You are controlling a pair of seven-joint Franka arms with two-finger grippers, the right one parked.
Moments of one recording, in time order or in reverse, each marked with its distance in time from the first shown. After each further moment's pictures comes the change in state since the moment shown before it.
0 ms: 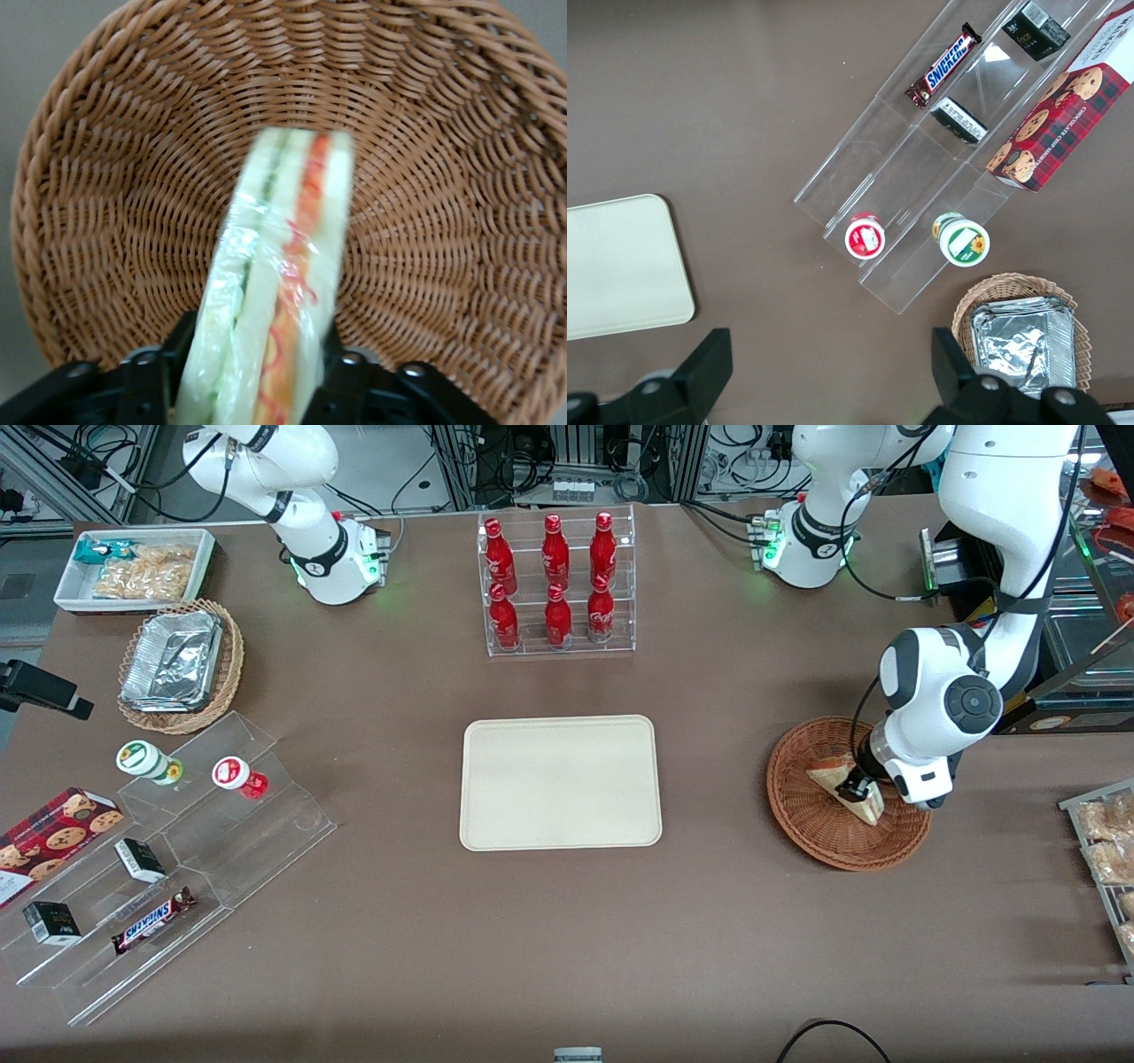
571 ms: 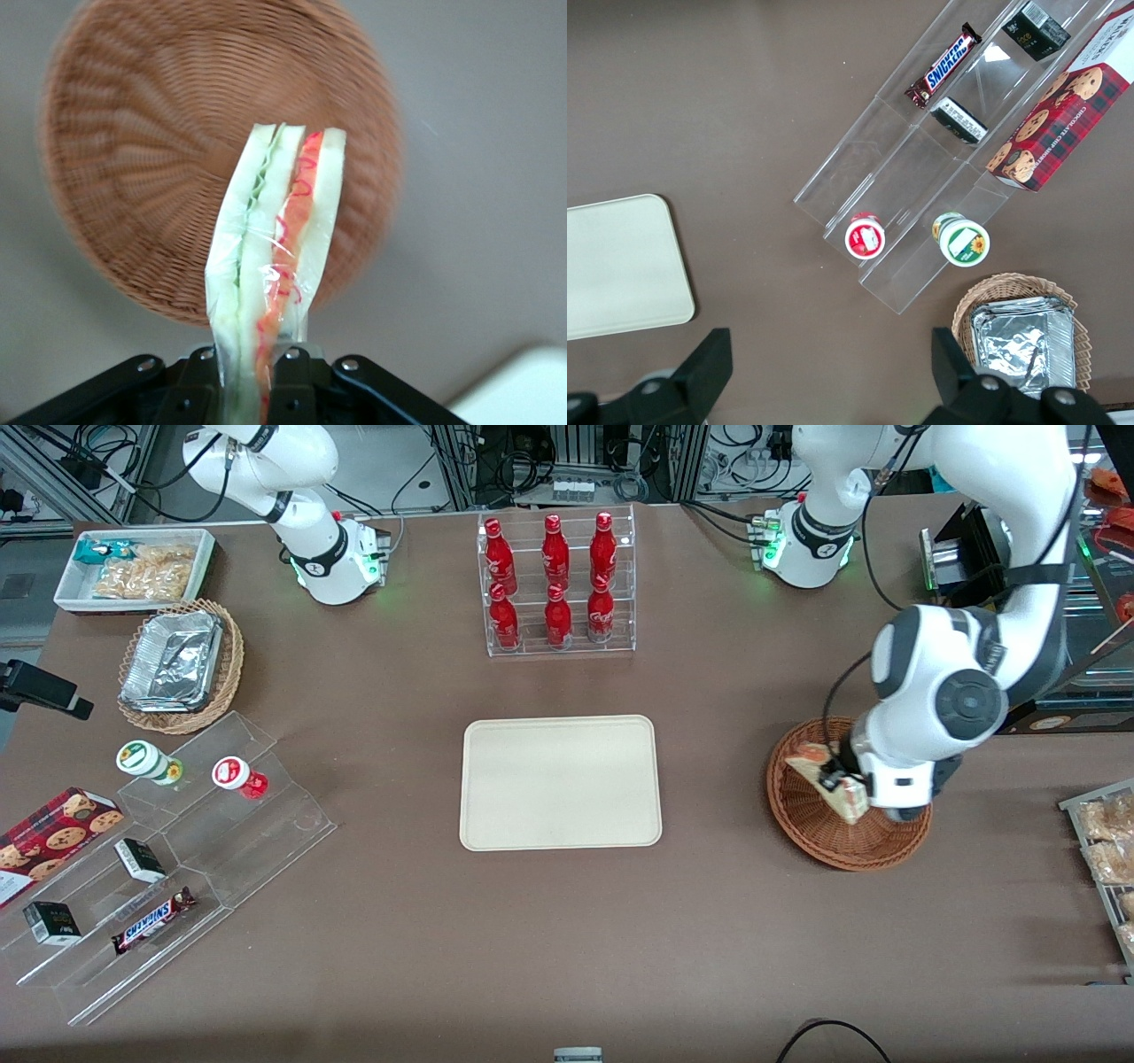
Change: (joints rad) arm -0.178 -0.035 -0.014 0.283 0.001 -0.380 0.221
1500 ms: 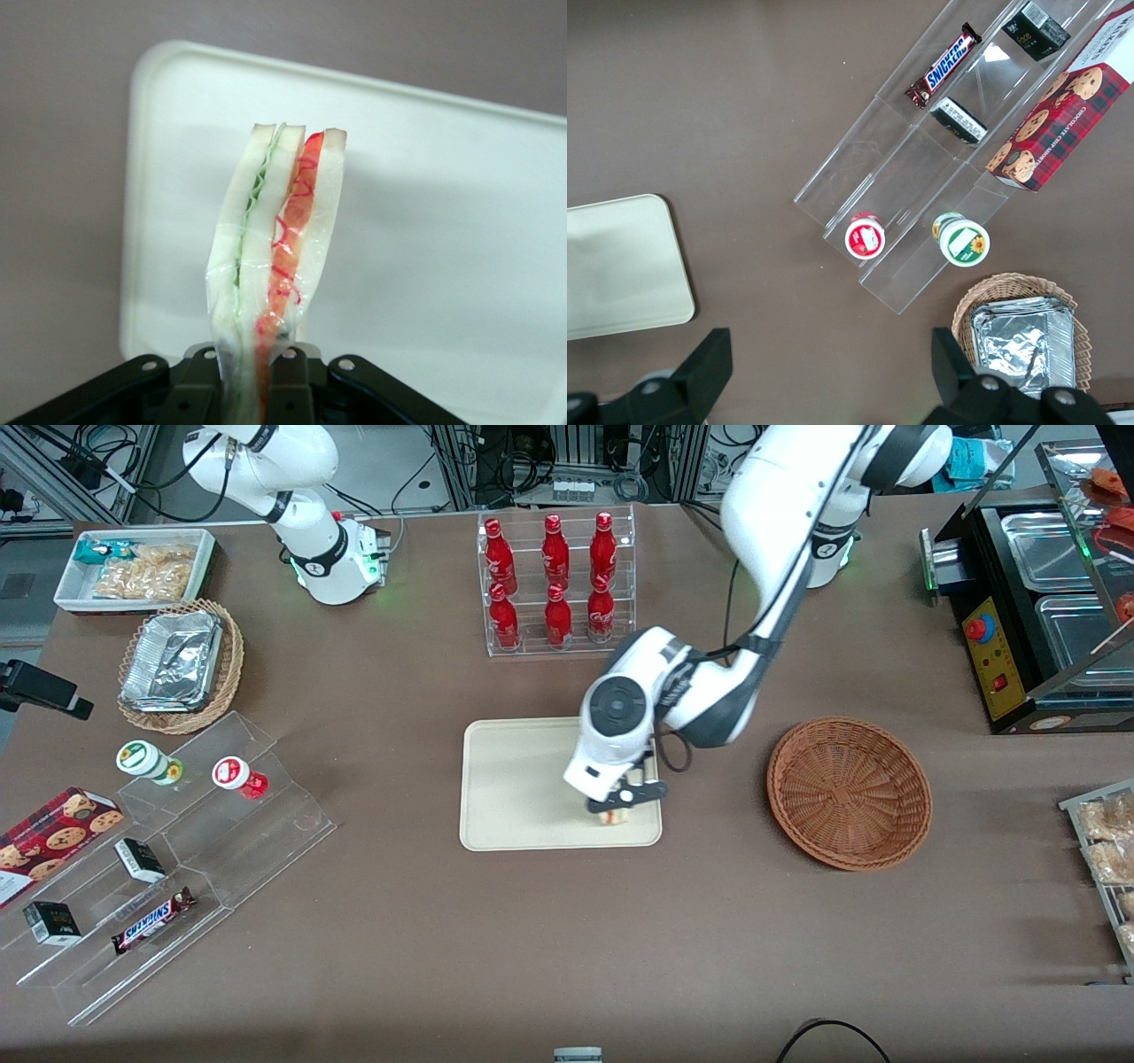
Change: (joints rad) arm -0.466 0.479 -0.037 0.549 -0.050 -0.031 -0.043
